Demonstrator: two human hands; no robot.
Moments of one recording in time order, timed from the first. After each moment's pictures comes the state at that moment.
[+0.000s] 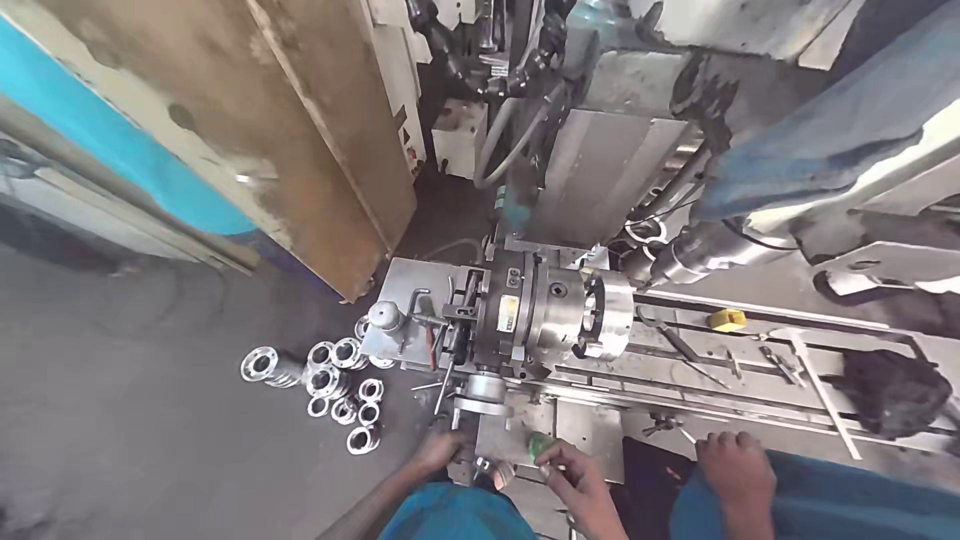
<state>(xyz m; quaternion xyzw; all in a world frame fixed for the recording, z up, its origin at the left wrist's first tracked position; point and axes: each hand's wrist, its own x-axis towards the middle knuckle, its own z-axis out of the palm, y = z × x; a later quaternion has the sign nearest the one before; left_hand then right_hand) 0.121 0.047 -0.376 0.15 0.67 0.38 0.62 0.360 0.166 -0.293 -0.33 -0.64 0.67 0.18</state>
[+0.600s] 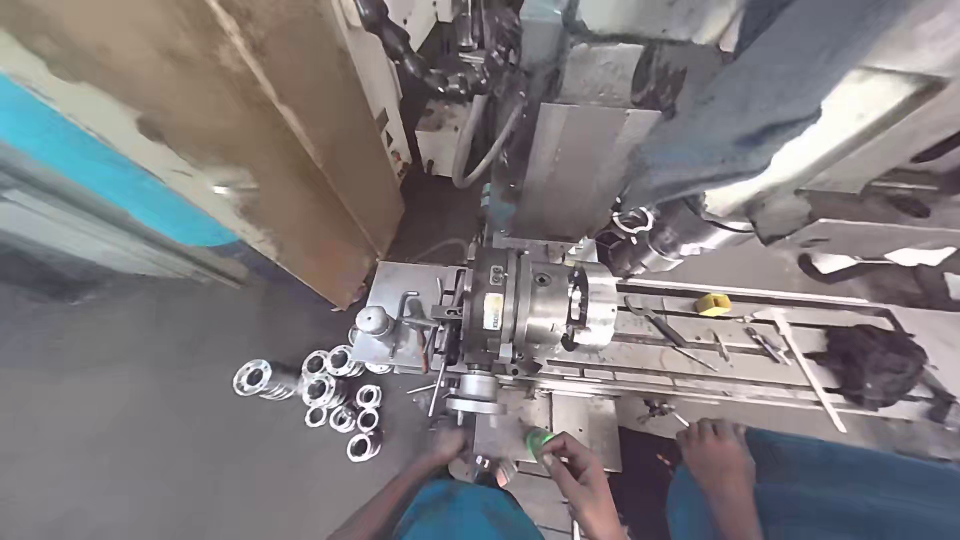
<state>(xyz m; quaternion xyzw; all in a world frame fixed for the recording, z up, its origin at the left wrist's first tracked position) 0.130 0.061 -0.393 0.13 0.71 0.33 0.60 0.363 0.160 -0.294 -0.36 -0.60 0.67 0.25</state>
